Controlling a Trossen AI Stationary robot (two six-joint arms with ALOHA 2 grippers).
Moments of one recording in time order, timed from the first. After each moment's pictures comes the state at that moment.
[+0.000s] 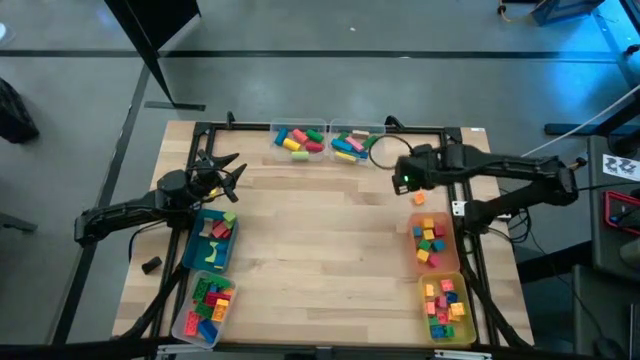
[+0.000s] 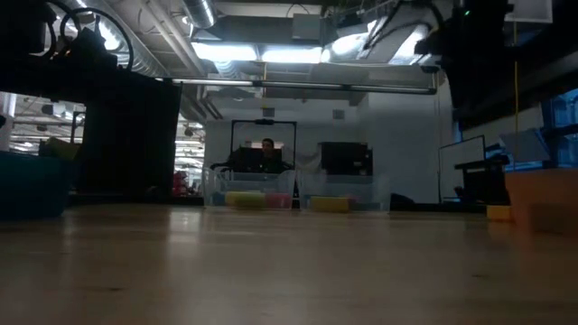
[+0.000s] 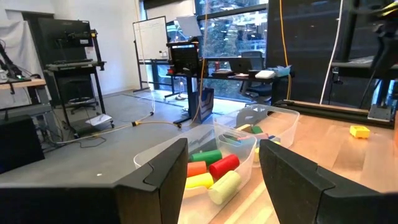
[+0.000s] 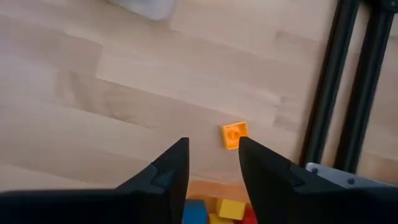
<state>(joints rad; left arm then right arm) 0.29 0.02 0.01 0.06 -0.43 0.08 -0.11 1.26 1.21 -1.40 0.34 1.17</state>
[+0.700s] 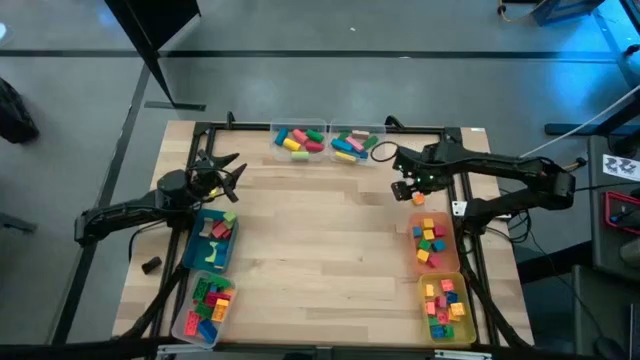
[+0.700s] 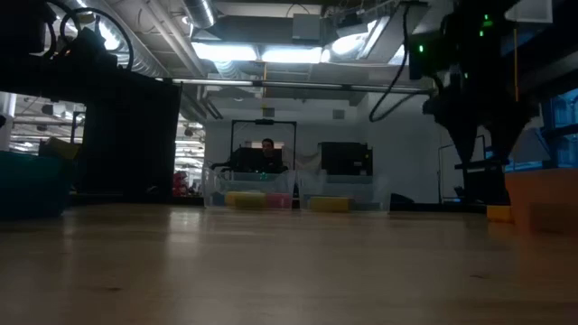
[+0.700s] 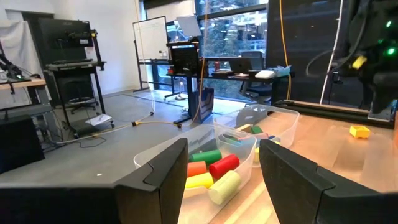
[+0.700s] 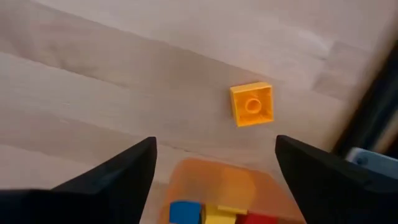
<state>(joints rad) 0.29 0.02 0.01 0.06 -0.43 0.08 -0.39 1.28 0.93 -1.17 0.01 0.88</state>
